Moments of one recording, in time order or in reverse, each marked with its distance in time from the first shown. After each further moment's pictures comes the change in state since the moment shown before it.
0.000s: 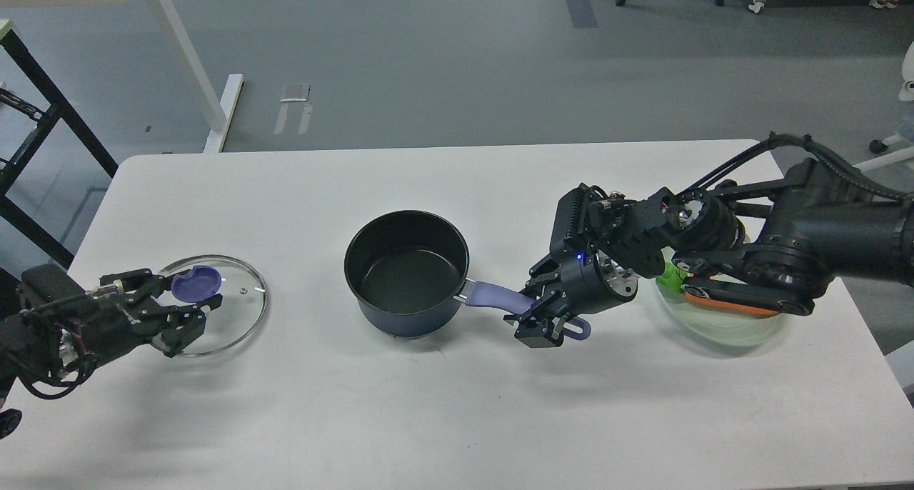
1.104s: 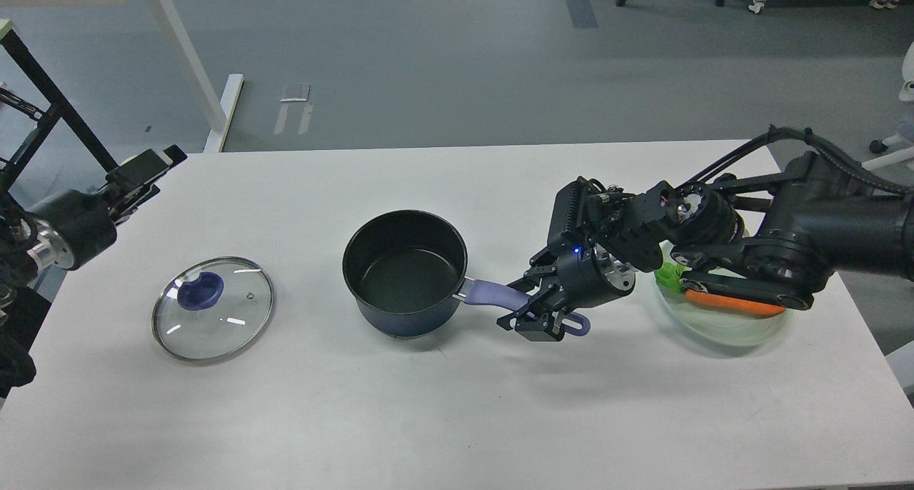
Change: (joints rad) left arm -0.224 0.128 -0.023 -0.226 -1.107 -0.462 0.000; right arm 0.033 -0.003 0.001 0.007 0.022 0.001 0.000
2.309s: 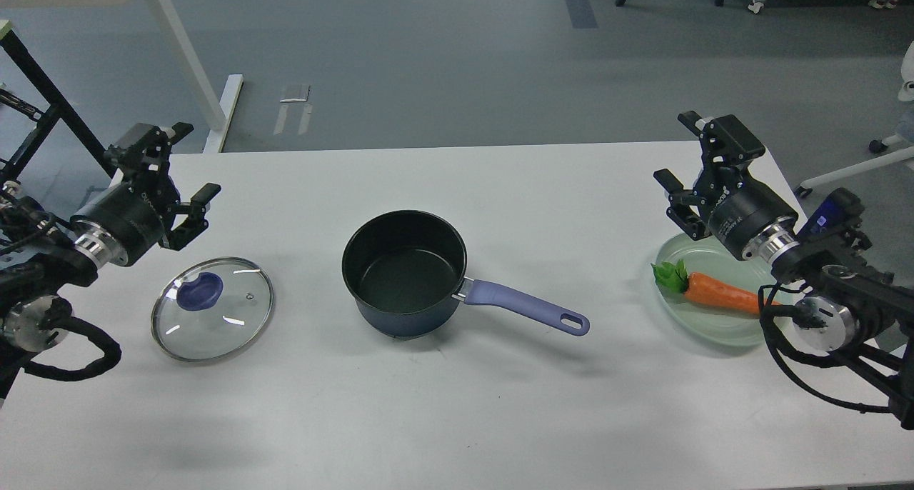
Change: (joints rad) left arm 0.177 -0.184 -0.244 0.010 -0.642 -0.246 -0.001; right arm -0.853 -0.316 0.960 0.029 1.482 -0.064 0.000
